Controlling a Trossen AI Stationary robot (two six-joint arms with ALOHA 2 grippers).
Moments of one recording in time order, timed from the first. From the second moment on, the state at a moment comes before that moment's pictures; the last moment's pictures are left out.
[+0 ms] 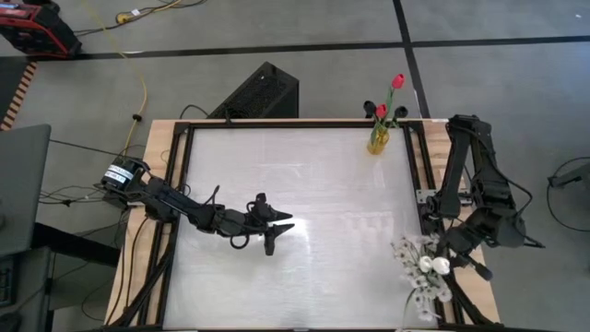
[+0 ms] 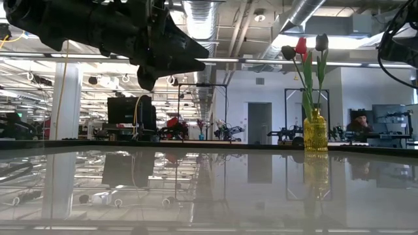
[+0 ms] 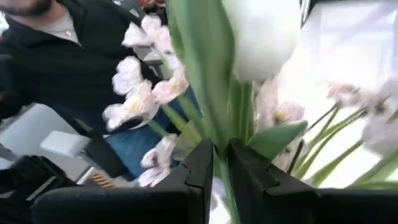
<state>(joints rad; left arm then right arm) -0.30 1.61 0.59 0.86 -0.48 -0.35 1.43 0.64 0.74 -0.54 0.60 0.68</state>
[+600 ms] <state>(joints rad) -0.30 1.61 0.59 0.86 -0.48 -0.33 1.42 0.61 0.74 -0.54 0.59 0.71</state>
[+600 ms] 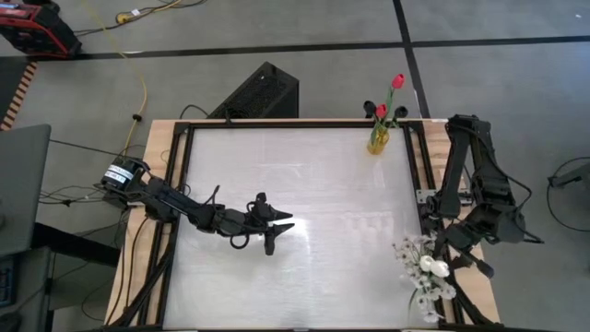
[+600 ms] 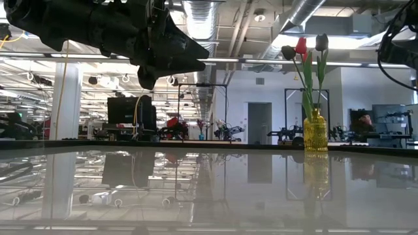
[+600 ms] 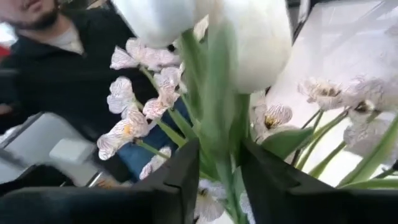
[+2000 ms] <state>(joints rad) -0.26 1.61 0.59 0.85 -0.39 -0.14 1.39 0.66 1.12 -0.82 1.07 0.78</state>
